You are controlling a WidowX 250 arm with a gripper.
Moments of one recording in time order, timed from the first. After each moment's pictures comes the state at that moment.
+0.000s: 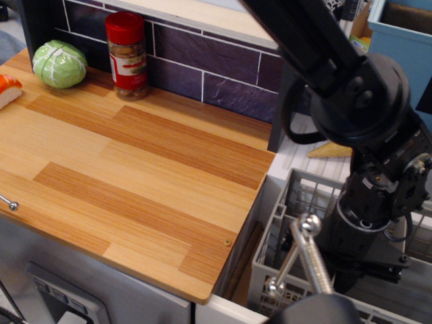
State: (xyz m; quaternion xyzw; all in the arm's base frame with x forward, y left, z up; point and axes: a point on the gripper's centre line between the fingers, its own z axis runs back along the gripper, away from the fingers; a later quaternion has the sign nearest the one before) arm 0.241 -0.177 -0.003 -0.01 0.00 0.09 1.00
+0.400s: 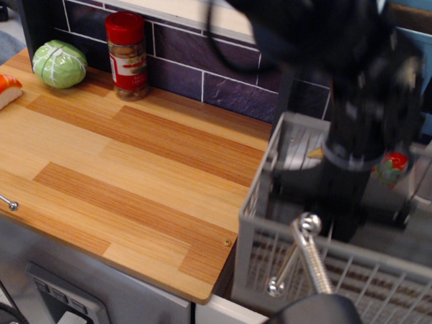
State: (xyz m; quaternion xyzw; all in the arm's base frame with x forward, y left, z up) arm 0.238 -0.157 0.074 -0.05 -0.05 0.07 1.00
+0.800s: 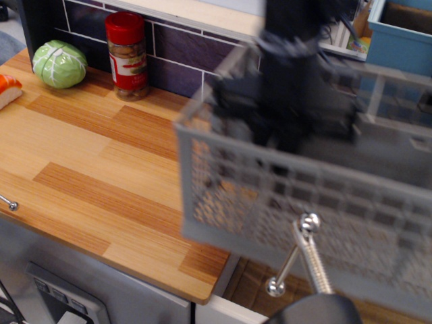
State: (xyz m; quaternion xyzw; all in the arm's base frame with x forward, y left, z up) arm 0.242 -0.093 0.130 -0.05 -0.06 0.05 1.00
